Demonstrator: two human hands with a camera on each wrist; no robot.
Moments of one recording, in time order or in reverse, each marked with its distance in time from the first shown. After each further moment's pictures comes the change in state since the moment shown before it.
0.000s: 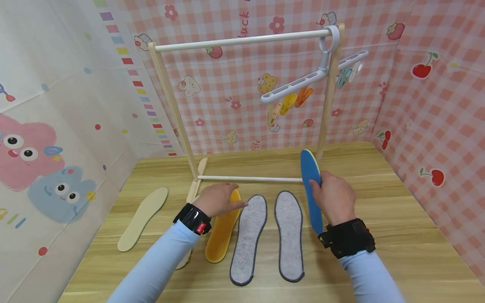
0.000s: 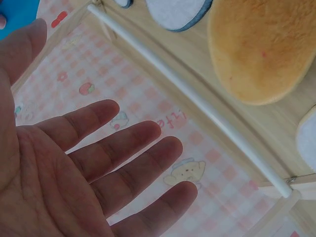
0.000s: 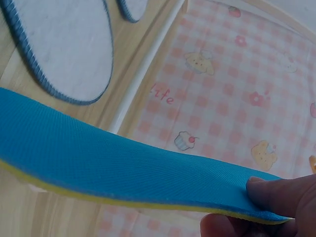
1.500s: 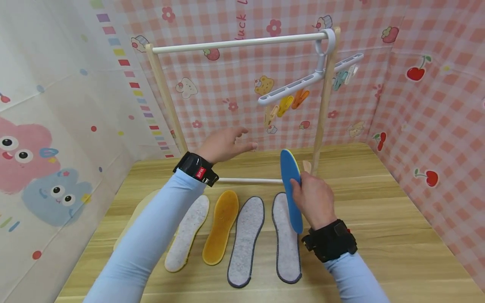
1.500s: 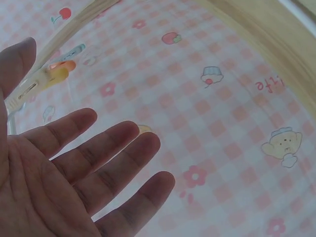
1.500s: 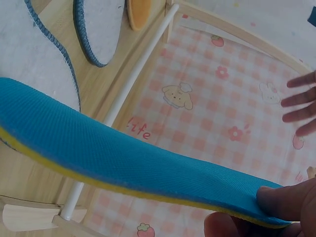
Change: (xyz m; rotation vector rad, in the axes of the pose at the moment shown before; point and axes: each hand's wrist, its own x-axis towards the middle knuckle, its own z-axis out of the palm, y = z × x) left_hand 0.068 0.011 -0.121 -0.253 0.130 0.107; right_hand -0.004 -0.037 0.009 0.080 0.018 -0.069
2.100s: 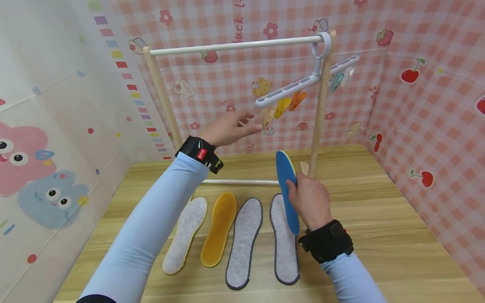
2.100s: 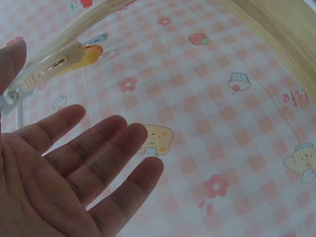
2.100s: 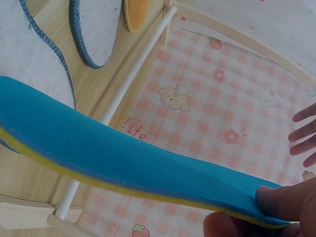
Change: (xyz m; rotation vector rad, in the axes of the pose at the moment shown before) left_hand 0.025 0.012 -0.029 -0.161 -0.006 0.072; right_hand 0.001 -0.003 0.001 -0.007 0.003 -0.022
